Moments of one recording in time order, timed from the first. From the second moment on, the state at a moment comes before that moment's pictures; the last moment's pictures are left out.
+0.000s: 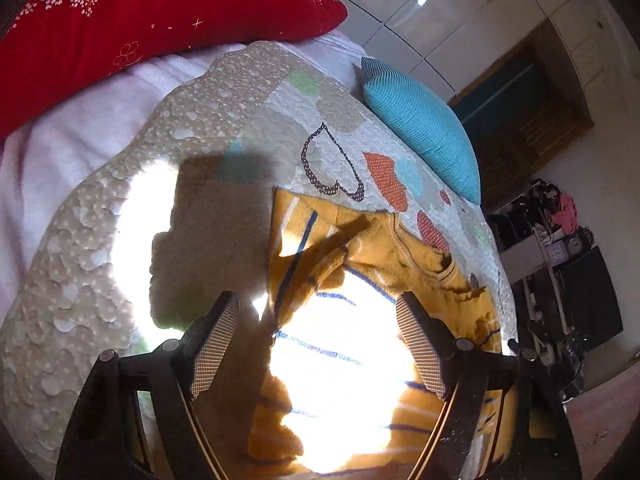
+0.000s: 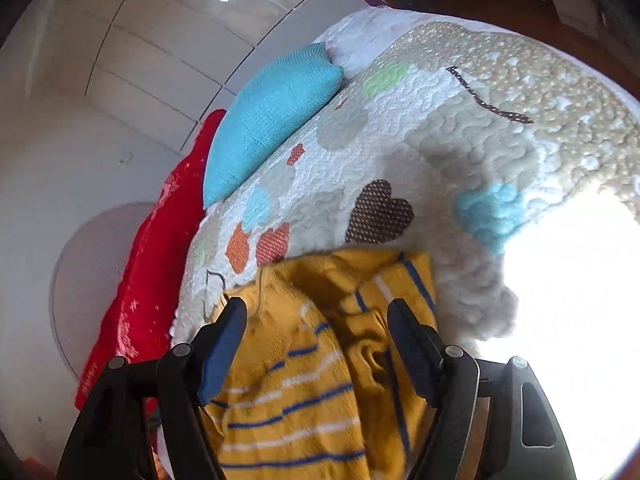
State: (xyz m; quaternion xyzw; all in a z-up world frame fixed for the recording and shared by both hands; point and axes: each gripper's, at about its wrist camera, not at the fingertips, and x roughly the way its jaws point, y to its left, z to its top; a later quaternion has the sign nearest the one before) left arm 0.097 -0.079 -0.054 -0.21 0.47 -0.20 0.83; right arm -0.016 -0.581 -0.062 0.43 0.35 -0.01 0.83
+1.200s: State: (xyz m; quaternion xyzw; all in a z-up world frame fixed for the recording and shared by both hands) left arm 0.006 -0.045 -0.106 -0.07 0.44 -0.09 0.89; right arm -0.106 -0.475 -0.019 0.24 0.35 -0.01 0.90
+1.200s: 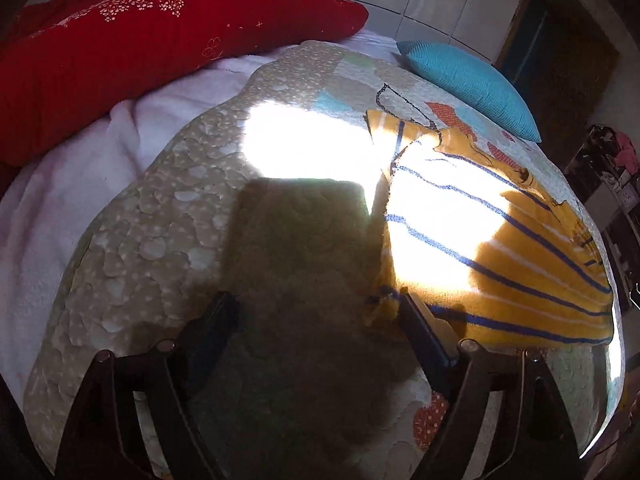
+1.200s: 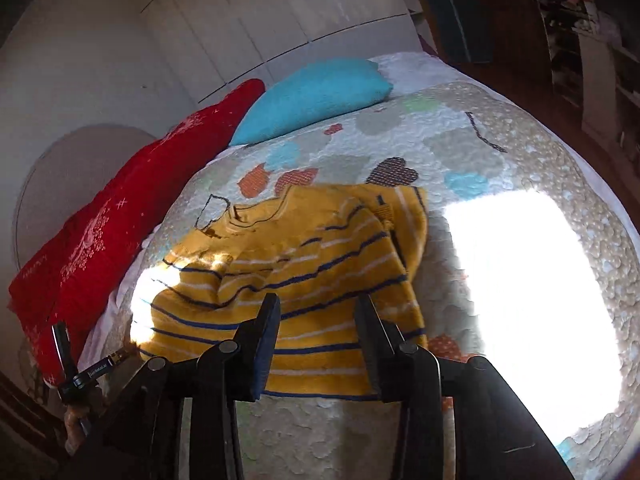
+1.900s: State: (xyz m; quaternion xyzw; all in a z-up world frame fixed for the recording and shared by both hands) left arm -0.088 0.029 -0.078 -0.14 0.37 -0.06 0.92; right arm -0.012 -0.166 -0.056 -0.11 0.43 0.19 0.88
